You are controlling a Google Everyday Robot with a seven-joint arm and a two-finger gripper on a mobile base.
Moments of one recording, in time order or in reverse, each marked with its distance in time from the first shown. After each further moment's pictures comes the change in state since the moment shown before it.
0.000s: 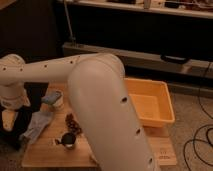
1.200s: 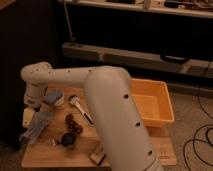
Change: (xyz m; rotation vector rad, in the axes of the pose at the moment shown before) arm 0.026 -0.041 0.054 -0.192 -0.157 -0.195
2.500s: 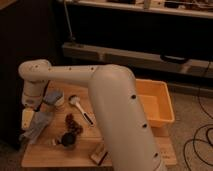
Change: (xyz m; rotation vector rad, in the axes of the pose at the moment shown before) arm 0.008 0.026 -0.013 -0.013 0.075 -0.026
